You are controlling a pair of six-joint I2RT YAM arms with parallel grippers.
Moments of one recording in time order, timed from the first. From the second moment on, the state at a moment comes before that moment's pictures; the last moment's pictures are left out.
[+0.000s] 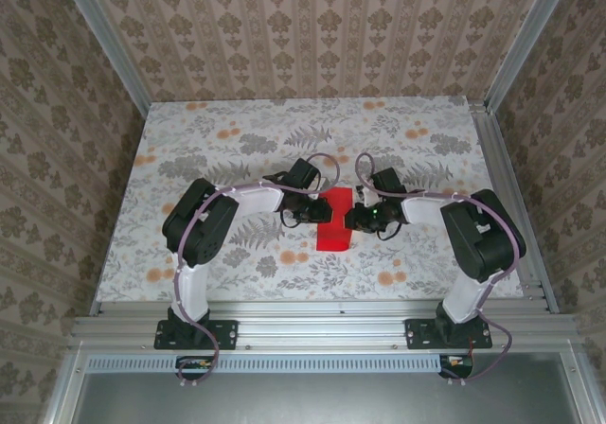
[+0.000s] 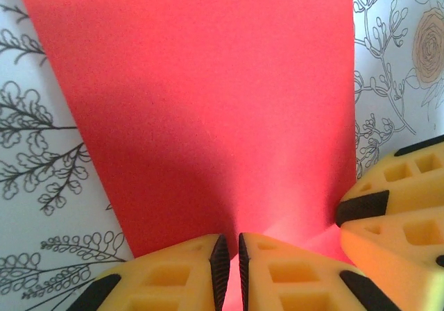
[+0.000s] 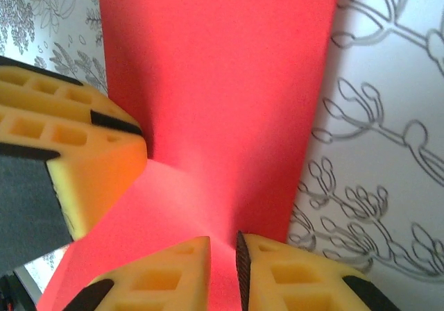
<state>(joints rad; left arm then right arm) -0.73 2.00 1.21 -0.31 0.41 -0.50 0.34 1.74 0.81 -0.17 -0.53 0.47</state>
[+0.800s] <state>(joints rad) -0.73 1.99 1.20 -0.31 0.40 -0.50 0.39 1.74 0.79 -0.11 -0.57 0.54</state>
